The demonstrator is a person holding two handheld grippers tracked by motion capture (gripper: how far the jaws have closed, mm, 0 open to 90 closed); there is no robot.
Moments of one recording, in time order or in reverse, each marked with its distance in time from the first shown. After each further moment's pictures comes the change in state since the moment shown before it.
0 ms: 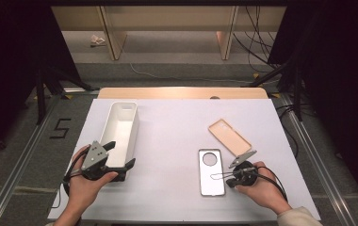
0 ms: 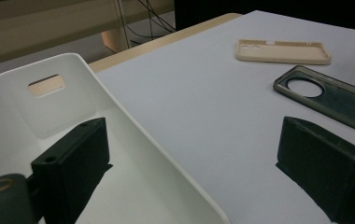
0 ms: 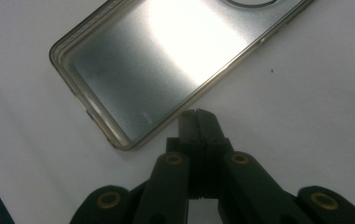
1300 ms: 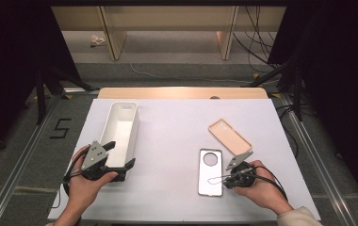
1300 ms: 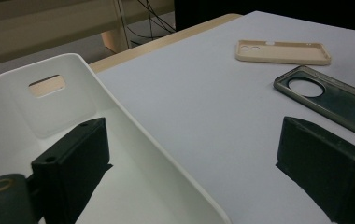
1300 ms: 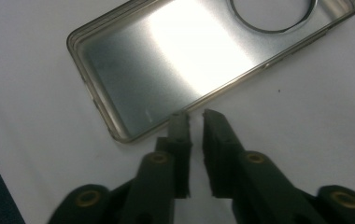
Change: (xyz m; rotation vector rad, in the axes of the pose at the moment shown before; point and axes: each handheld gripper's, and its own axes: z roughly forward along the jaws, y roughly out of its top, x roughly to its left) left arm 0.001 0.000 0.000 -0.002 0.000 0.000; right arm 0.009 0.007 -0.005 0.000 -0.029 -0.129
